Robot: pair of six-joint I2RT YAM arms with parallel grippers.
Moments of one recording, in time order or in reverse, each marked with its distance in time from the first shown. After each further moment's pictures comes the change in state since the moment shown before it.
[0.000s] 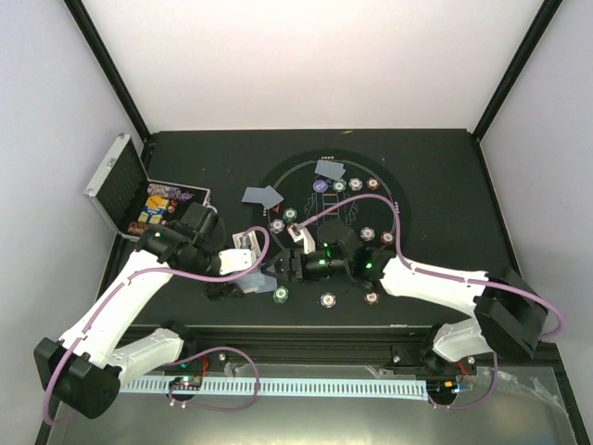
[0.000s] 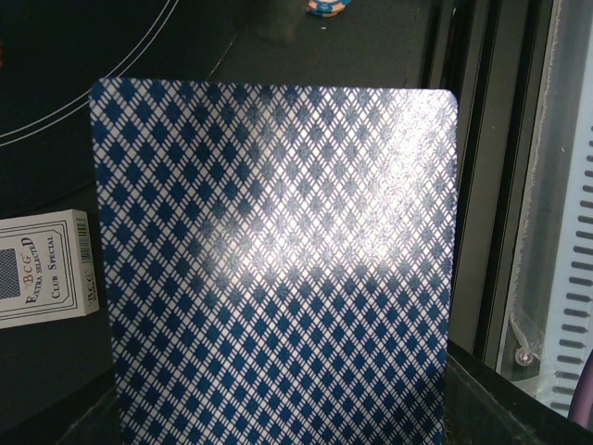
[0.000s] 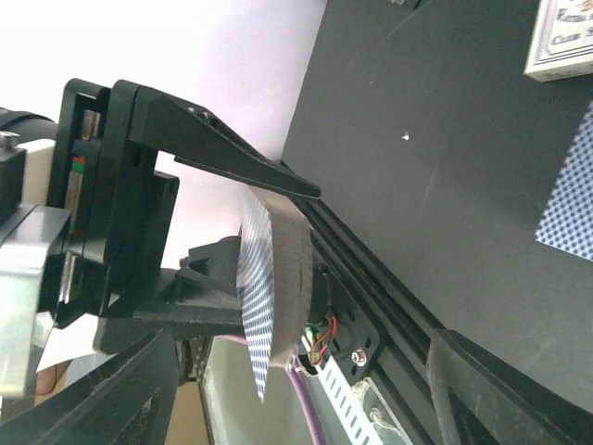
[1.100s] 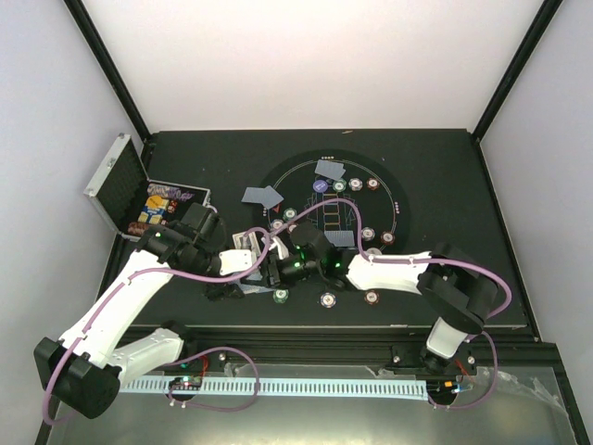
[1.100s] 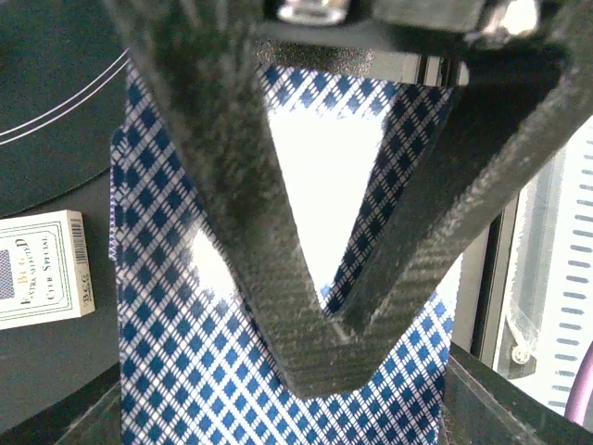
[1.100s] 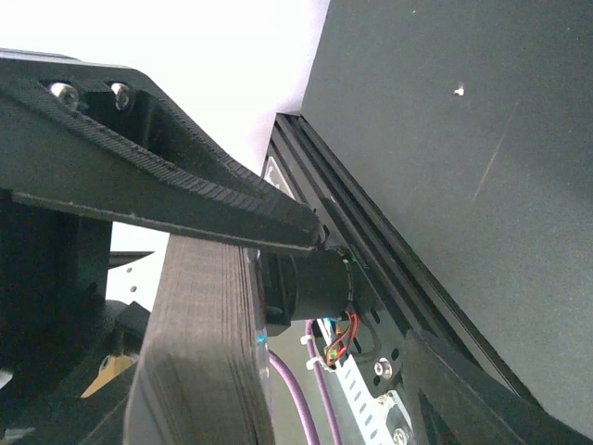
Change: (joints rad) left arm 0.000 0.000 0.000 -0.003 0.000 0.001; right arm 0.061 0.324 0.125 0.198 -0.125 0.056
